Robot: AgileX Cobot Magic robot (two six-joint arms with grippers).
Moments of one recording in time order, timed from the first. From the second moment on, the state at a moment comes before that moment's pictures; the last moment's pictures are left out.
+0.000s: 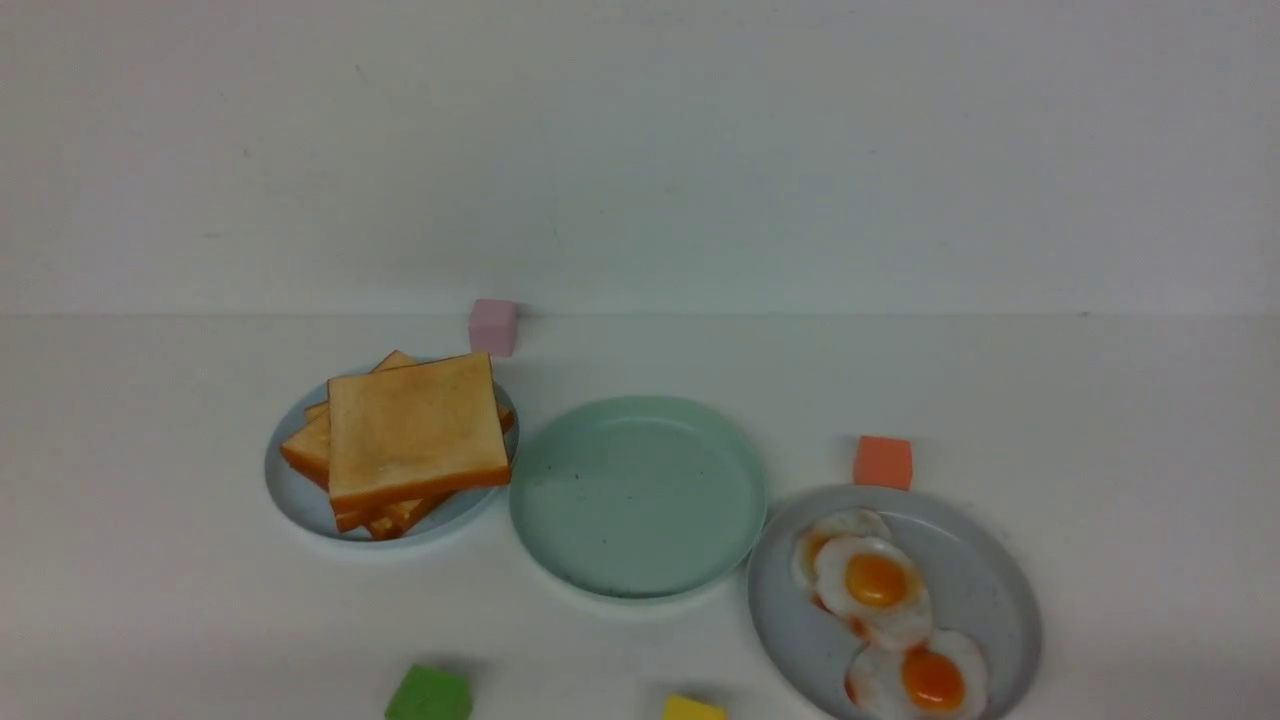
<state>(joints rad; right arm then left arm) 0.06 -0.01 0.02 -0.08 0.39 0.23 -0.15 -0.01 0.03 0.06 0.40 -0.25</state>
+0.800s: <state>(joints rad) 0.06 -0.01 0.02 -0.09 0.39 0.23 -0.15 -0.01 0.03 0.06 0.38 -0.25</state>
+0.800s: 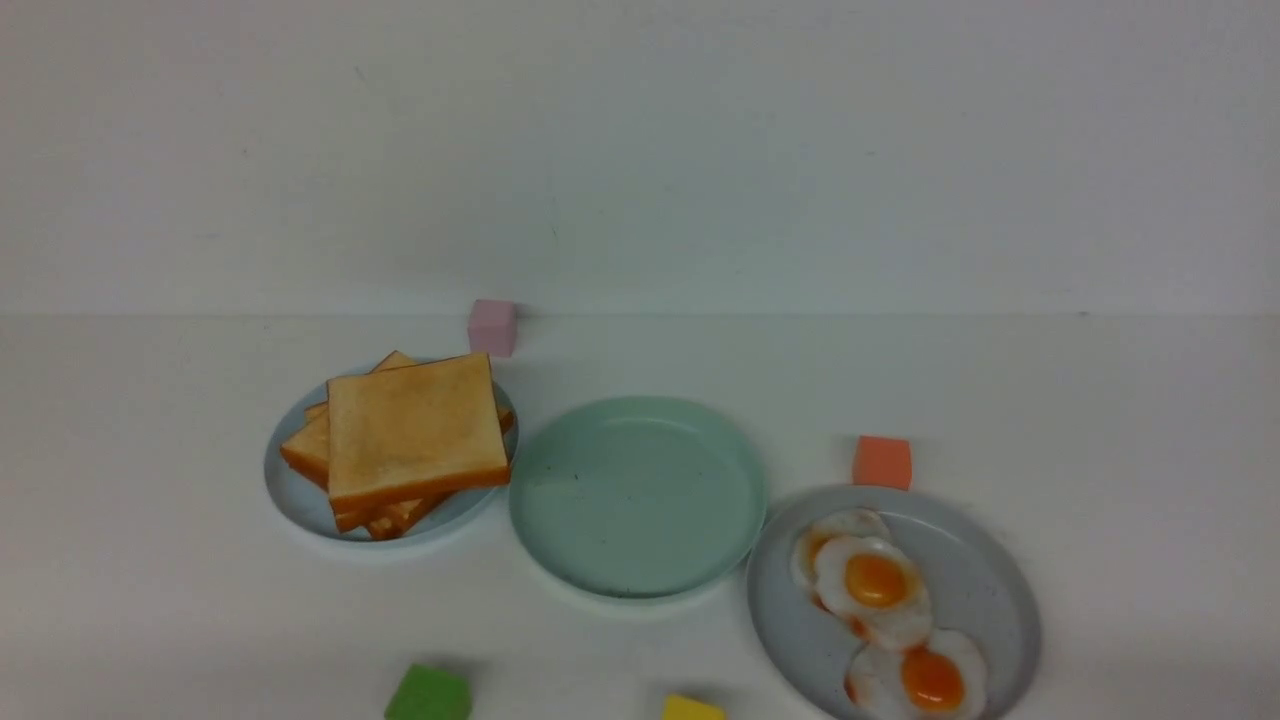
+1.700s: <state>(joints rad) 0.06 -0.01 -0.04 -0.04 -0.36 0.46 -0.15 -0.01 0.02 -0.05 -0.35 -0.48</state>
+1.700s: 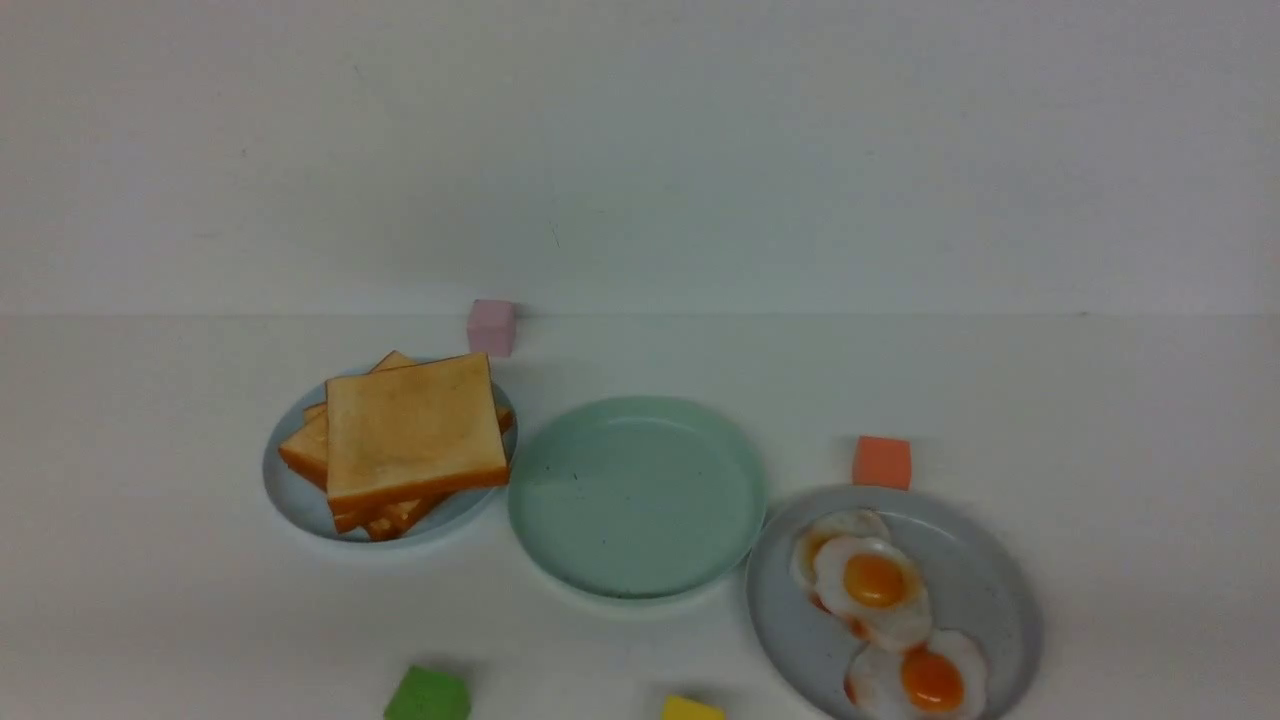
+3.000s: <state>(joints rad) 0.31 0.91 -0.71 0.53 0.85 -0.04 -0.15 1.34 -0.89 -0.37 0.61 -0.45</state>
